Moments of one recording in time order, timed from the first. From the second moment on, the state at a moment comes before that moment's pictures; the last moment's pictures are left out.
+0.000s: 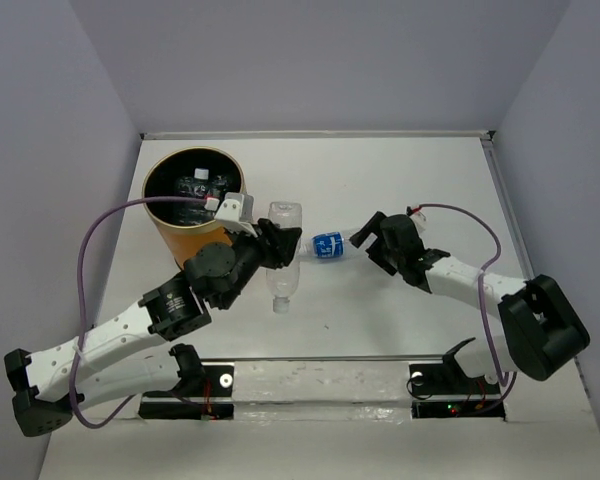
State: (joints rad) left arm -1.07 0.82 0.85 -0.09 -0.53 -0.50; right arm 0.54 1.34 0.62 0.03 0.23 1.06
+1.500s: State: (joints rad) left arm -0.31 1.16 1.29 -0.07 -0.79 -0.18; right arm 0.60 1.24 0.86 0.17 0.26 0.66
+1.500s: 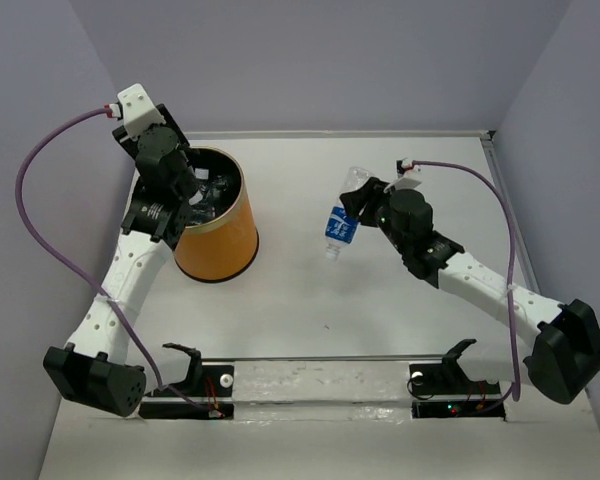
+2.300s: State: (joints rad) left arm -0.28 1.07 0.91 0.40 -0.70 0.17; right arm 0.85 1.71 1.67 0.30 0.25 0.40
